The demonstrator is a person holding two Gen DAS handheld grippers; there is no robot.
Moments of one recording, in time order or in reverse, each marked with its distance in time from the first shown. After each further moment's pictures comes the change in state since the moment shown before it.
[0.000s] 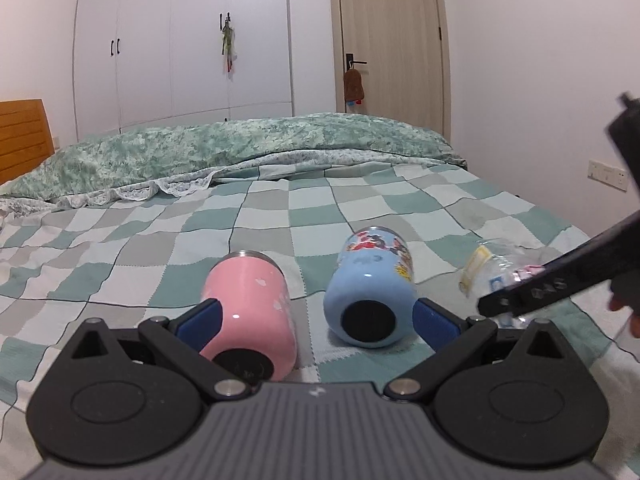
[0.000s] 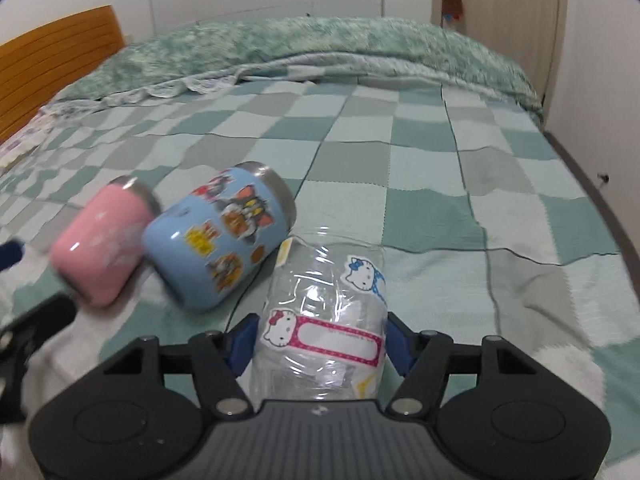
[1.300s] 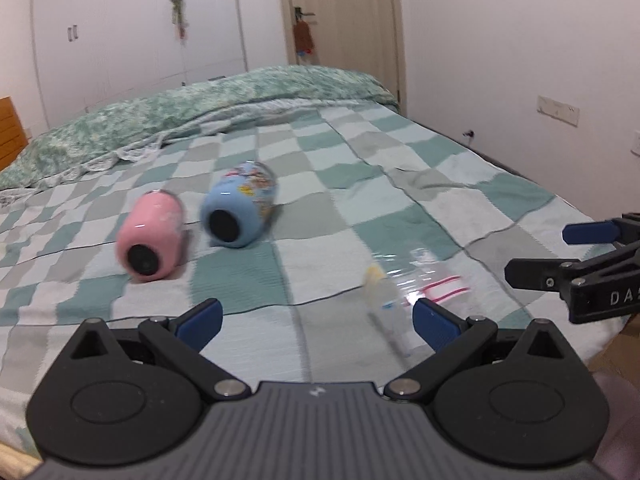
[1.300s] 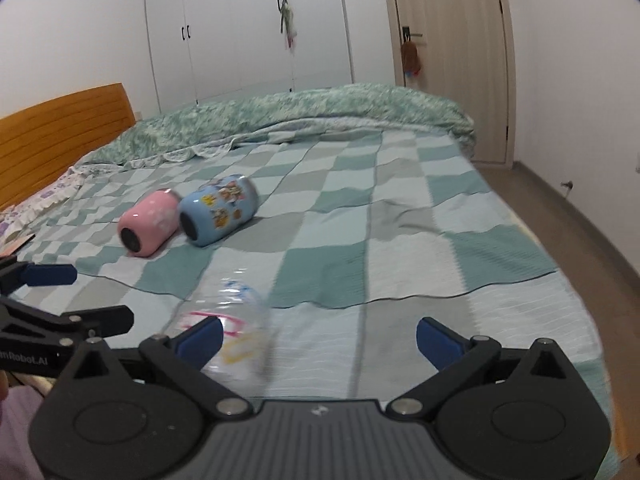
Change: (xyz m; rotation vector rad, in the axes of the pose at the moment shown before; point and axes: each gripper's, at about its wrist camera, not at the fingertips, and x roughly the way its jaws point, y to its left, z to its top) left arm -0.099 -0.145 -0.026 0.097 0.180 -0.056; right arm -0.159 -0.085 -0.158 0.075 -0.257 0.015
